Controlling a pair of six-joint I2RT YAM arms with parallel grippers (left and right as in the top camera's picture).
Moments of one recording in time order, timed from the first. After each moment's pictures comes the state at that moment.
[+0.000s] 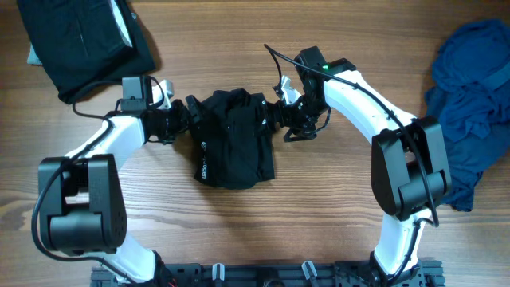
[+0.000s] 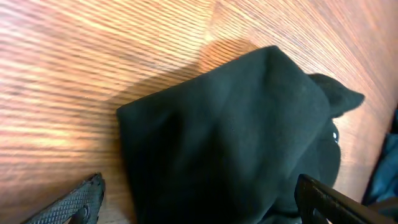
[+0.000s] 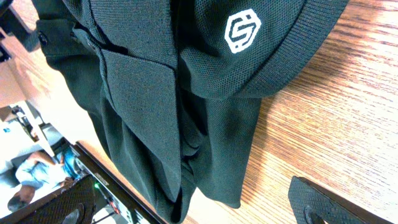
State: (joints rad) left arm 0.03 1.83 0.95 -0.28 0.53 -0.44; right arm 0.36 2.06 1.49 -0.98 -0.66 0.20
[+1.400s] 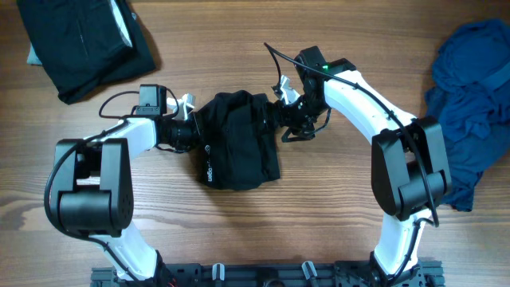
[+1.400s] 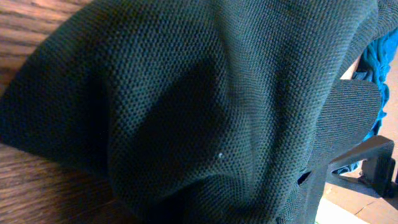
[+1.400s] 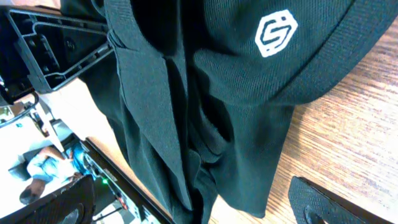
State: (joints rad) left arm -0.02 1.92 0.92 -0.26 0.75 -0.41; right arm 0.36 2.06 1.49 -0.99 -0.70 0.20
